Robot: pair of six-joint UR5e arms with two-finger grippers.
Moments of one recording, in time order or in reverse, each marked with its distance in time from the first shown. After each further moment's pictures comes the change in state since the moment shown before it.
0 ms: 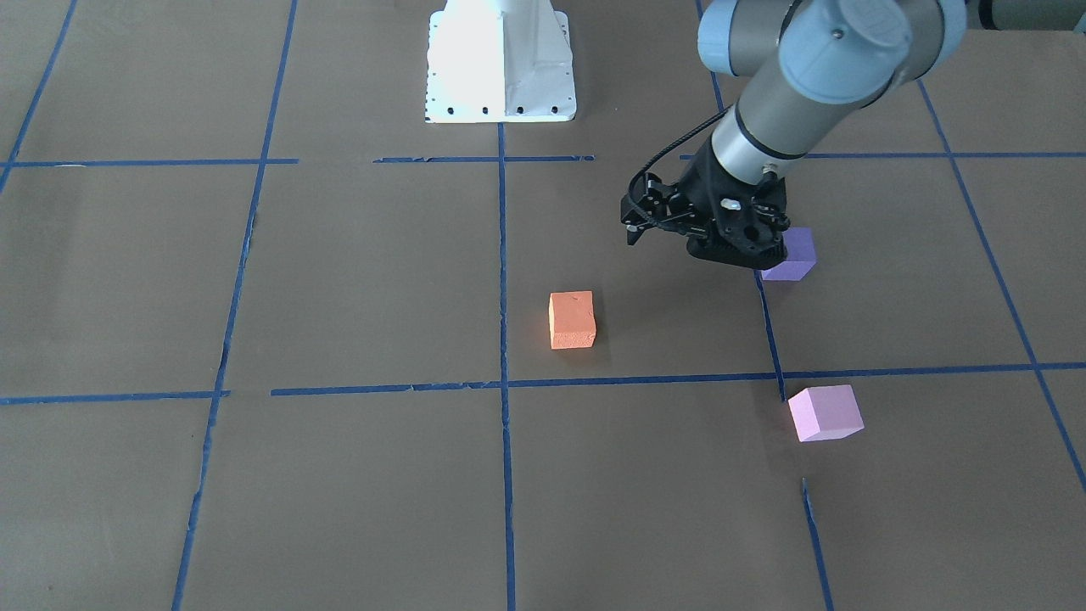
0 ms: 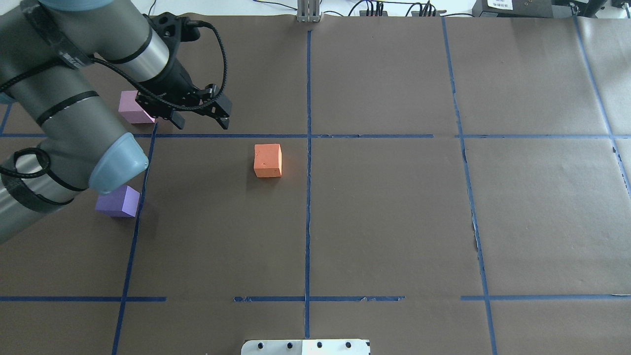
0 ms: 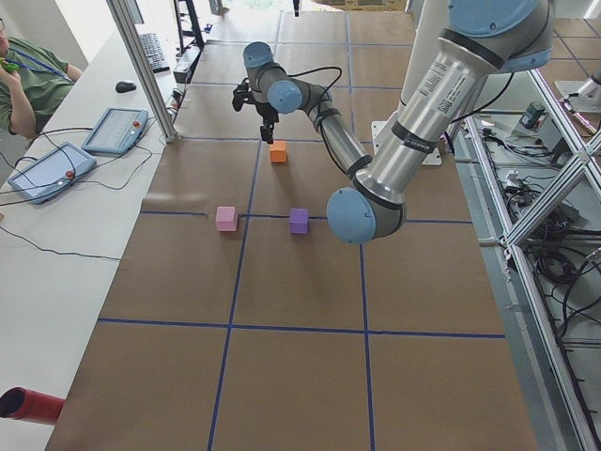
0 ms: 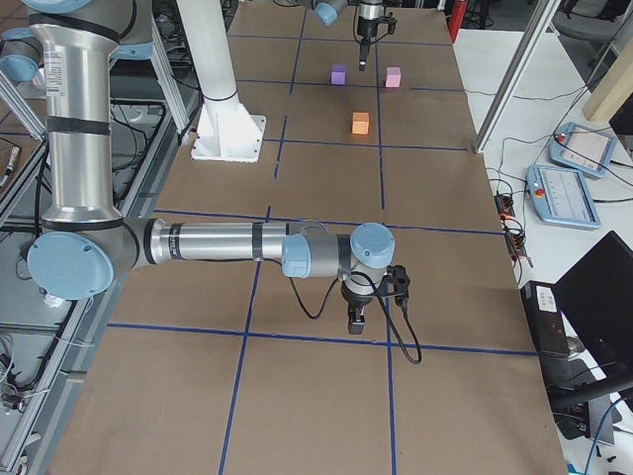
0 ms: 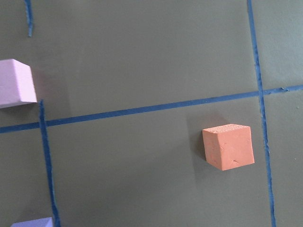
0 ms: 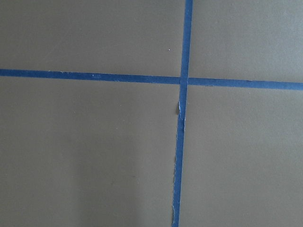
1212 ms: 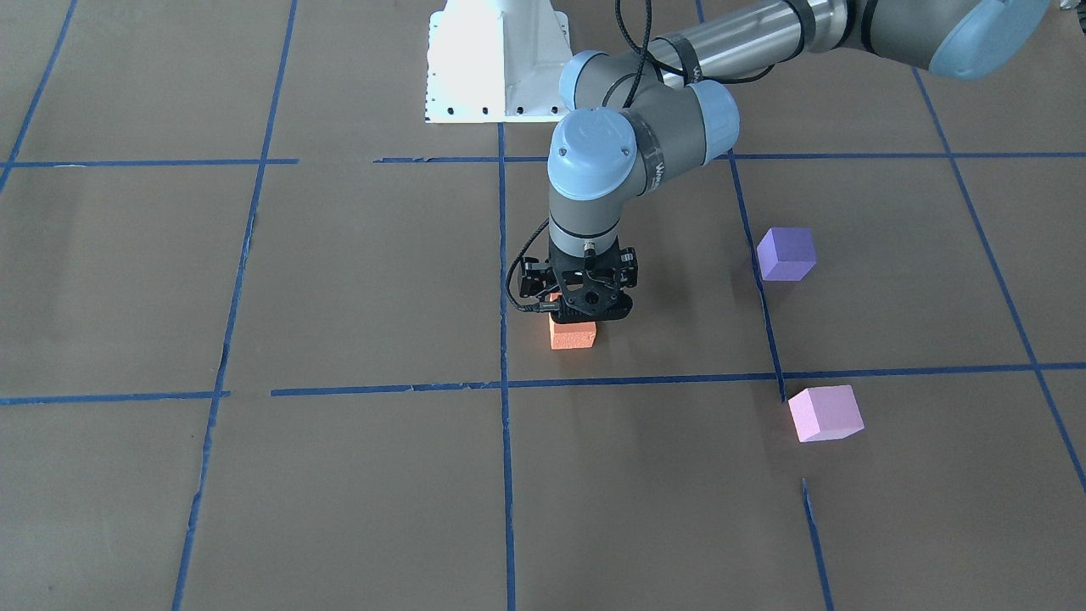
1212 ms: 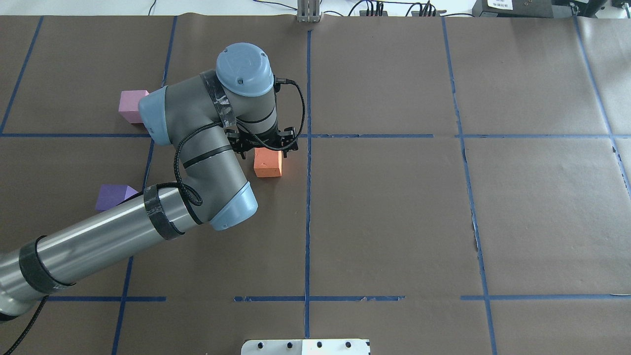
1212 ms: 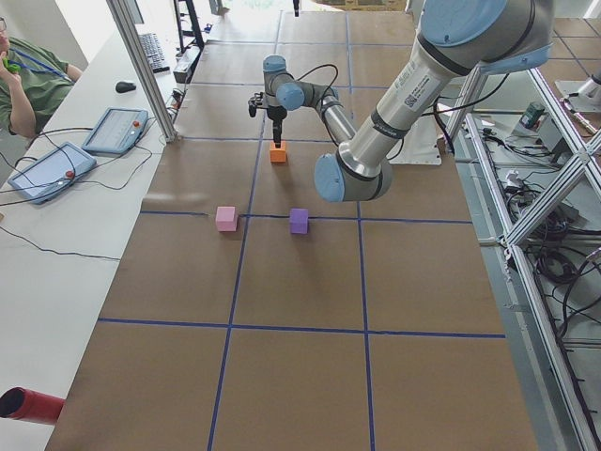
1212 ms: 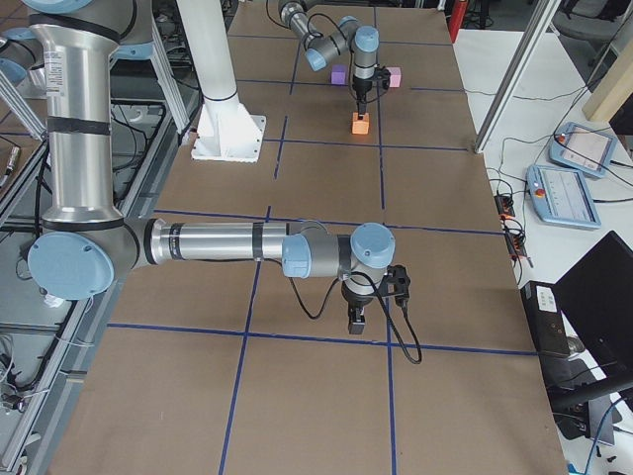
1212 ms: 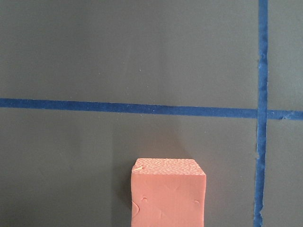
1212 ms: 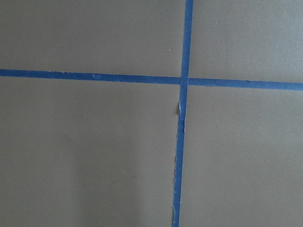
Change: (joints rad) left arm 0.198 -0.187 0.329 -0.039 0.273 -0.212; right arm 0.000 0.000 0.000 0.000 0.000 0.000
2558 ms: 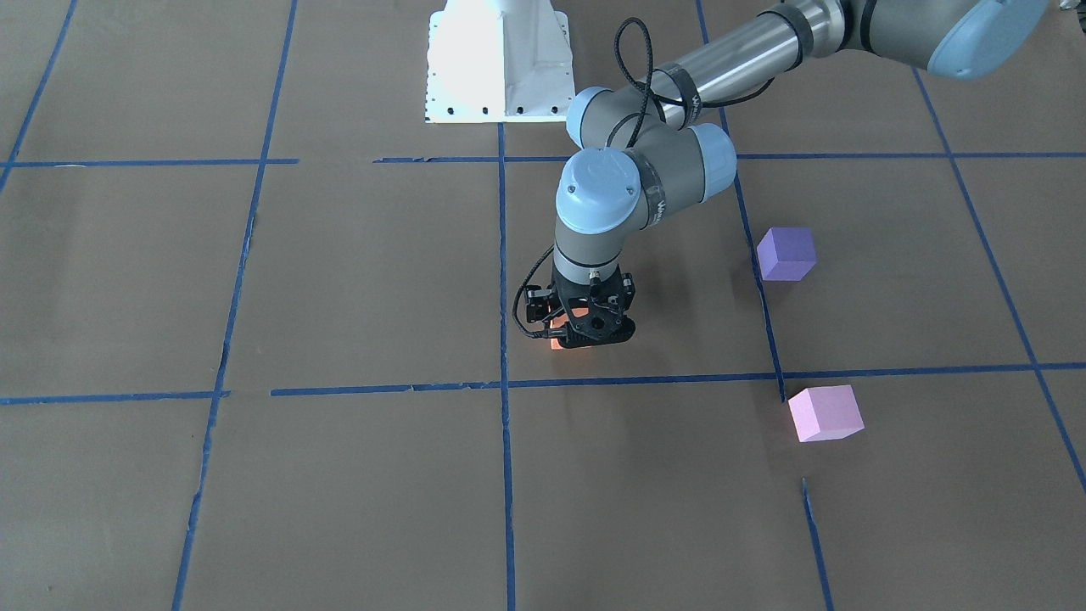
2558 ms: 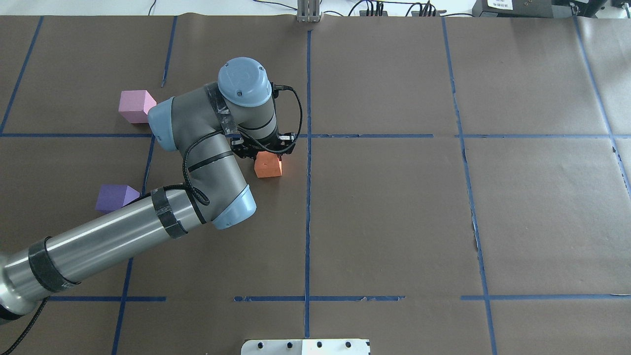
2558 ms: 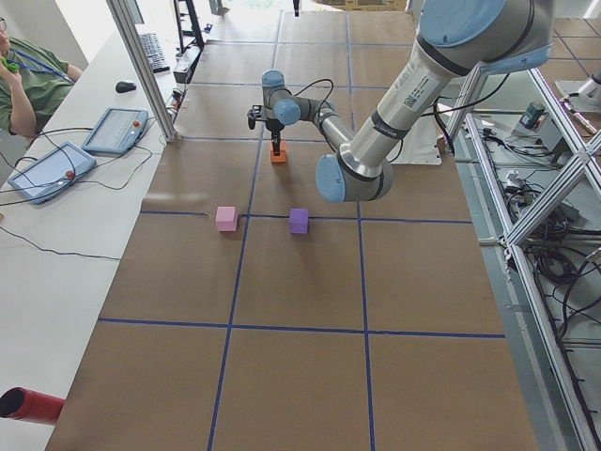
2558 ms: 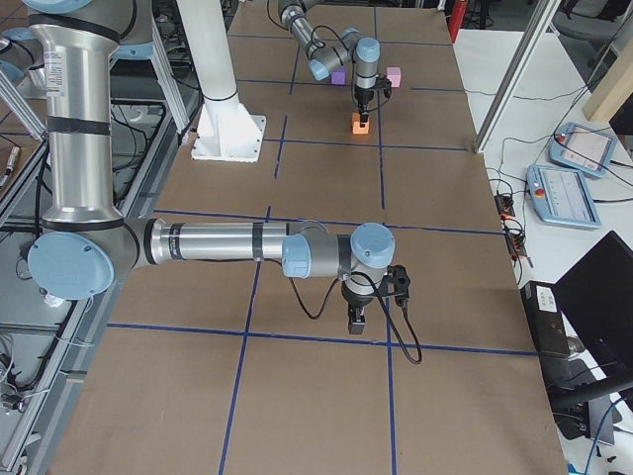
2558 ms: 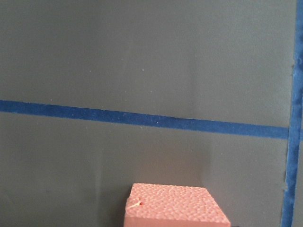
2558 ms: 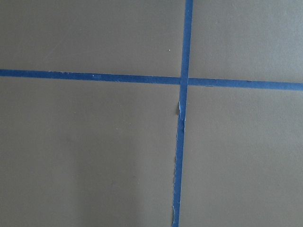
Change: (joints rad) left arm 0.008 0.003 0.097 -0.142 0.001 -0.060; right arm 0.000 0.000 0.000 0.000 0.000 0.000
